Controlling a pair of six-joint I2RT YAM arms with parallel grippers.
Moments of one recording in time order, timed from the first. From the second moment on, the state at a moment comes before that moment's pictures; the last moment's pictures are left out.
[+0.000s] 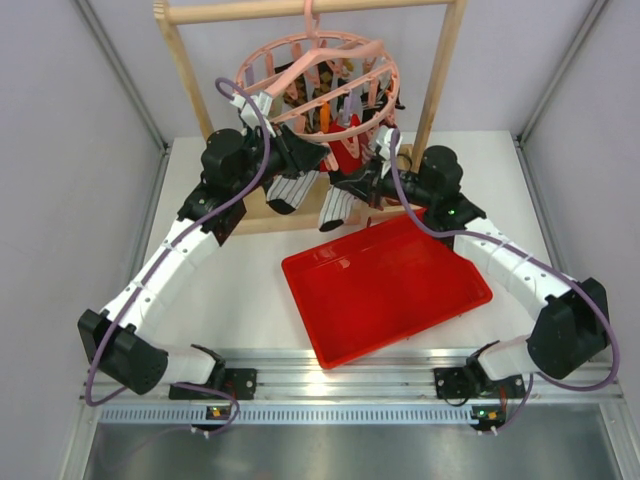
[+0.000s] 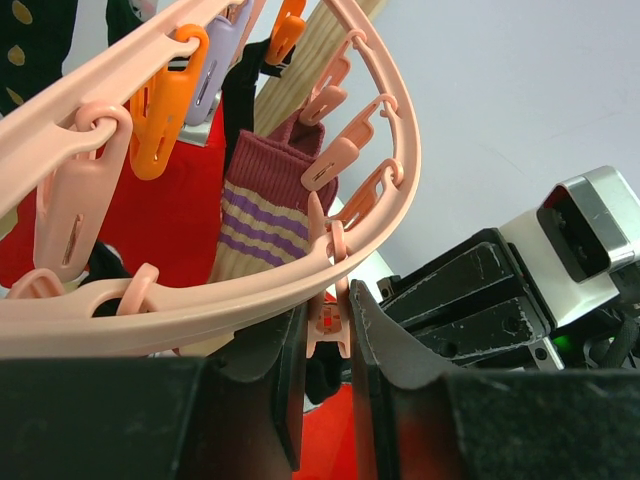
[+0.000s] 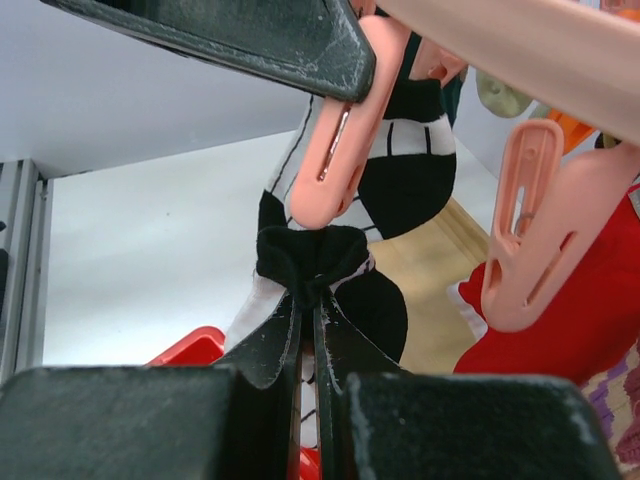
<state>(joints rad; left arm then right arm) -0.47 1.34 1.36 -0.01 0.35 -0.63 0.53 1.40 1.15 0.26 -0.68 -0.07</state>
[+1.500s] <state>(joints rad) -0.44 1.34 1.35 0.02 0.40 -0.65 0.53 1.40 1.18 0.25 -0.63 -0.07</state>
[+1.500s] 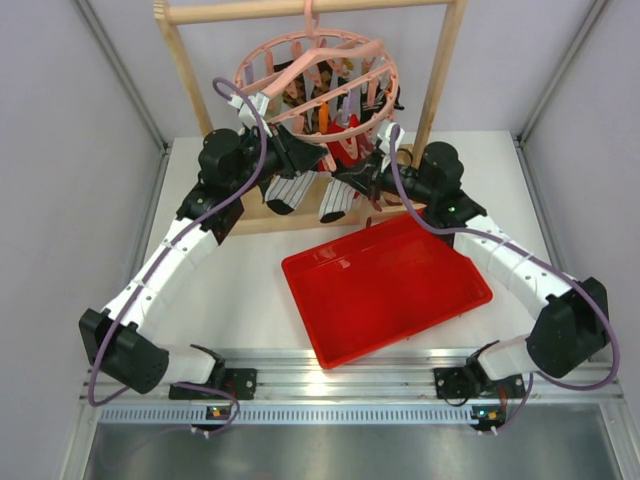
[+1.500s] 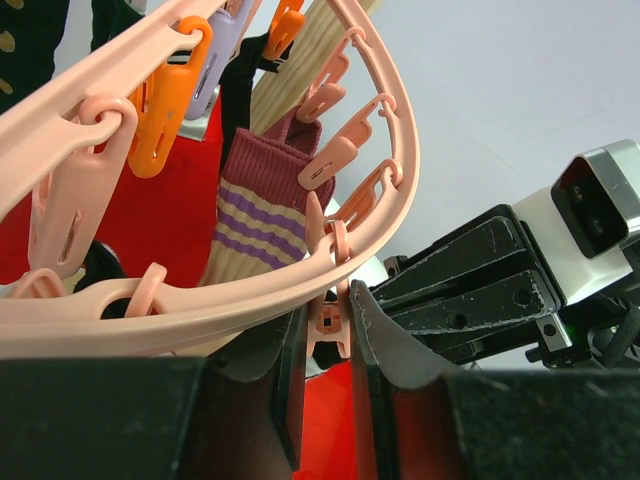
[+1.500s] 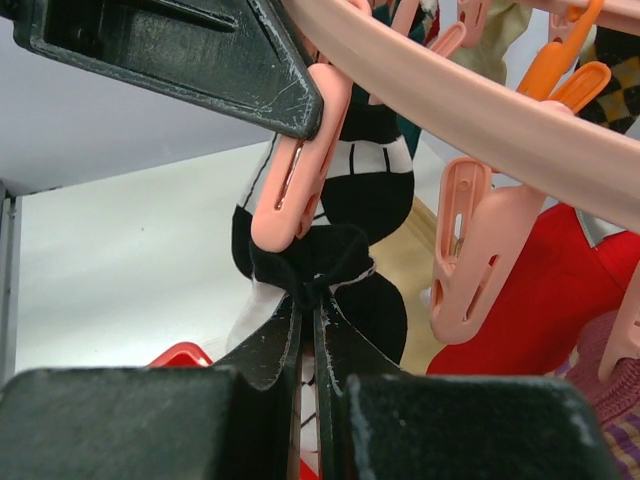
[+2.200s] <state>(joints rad) -0.44 1.35 1.35 0.02 0.40 -0.65 0.58 1.40 1.18 0.27 -0.53 -0.11</state>
